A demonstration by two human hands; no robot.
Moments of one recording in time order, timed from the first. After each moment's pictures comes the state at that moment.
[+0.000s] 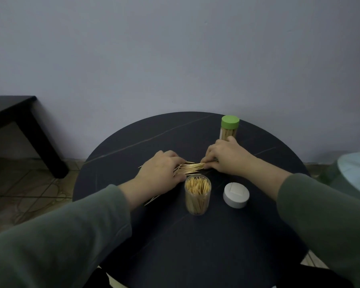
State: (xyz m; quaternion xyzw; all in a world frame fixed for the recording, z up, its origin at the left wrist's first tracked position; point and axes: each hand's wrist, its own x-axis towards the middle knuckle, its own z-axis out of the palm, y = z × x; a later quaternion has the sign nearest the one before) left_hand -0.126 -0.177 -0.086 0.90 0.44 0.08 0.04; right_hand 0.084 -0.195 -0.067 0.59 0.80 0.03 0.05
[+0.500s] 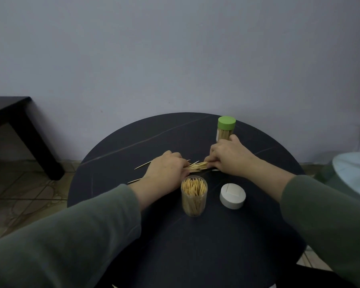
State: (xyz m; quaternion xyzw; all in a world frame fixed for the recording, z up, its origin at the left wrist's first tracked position) left_hand -0.103 -0.179 -0.081 0.91 0.41 0.07 0.00; right_hand 0.094 -0.205 -0.061 0.59 0.80 0.08 0.06
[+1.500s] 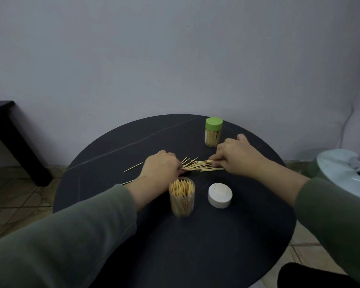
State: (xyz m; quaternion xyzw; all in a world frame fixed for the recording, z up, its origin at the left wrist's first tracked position) left_hand -0.084 -0.180 -0.074 0.90 0.42 0.04 -0.04; right_hand 0.119 -0.235 -0.048 0.65 0.75 0.06 0.03
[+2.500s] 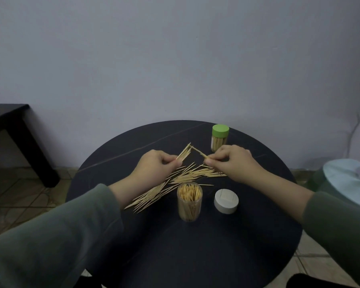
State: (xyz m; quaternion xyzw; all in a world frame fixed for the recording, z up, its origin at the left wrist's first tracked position) left_hand -0.118 -0.187 -0.055 0.77 0.49 0.26 0.31; right_hand 0.092 -0.243 -0.050 0.69 0.66 -0.13 -0.27
